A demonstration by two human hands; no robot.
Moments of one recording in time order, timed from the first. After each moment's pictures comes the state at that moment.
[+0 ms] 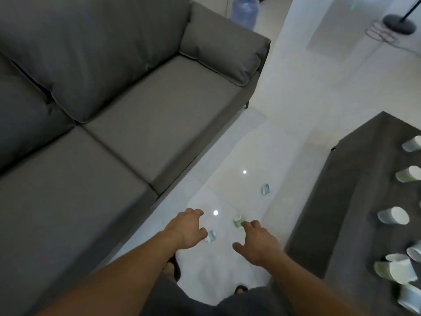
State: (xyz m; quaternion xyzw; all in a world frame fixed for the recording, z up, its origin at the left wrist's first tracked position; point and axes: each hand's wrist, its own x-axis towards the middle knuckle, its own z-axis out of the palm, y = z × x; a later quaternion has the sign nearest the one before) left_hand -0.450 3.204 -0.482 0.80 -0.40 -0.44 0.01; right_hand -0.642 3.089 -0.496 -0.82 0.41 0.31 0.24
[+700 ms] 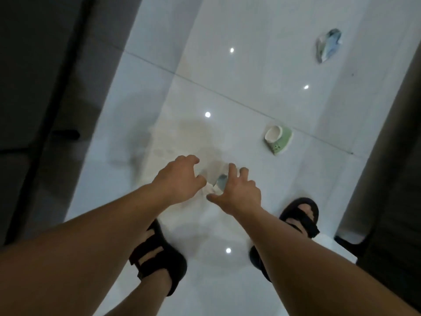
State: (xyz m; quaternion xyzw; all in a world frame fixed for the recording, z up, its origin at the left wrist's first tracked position) left_hand -0.401 3.120 -1.052 0.74 -0.42 -0.52 -0.07; right_hand -0.569 3.104 -1.089 -0.68 0.58 0.32 0.32
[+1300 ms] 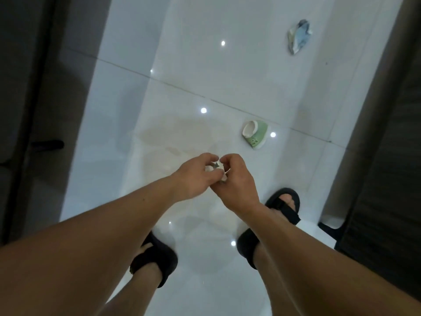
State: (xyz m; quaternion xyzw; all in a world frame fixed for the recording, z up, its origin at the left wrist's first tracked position) left_hand -0.463 3.081 -1.023 0.67 -0.32 -0.66 0.07; right_hand -0.607 3.080 -1.050 -0.59 0.64 0.03 0.50
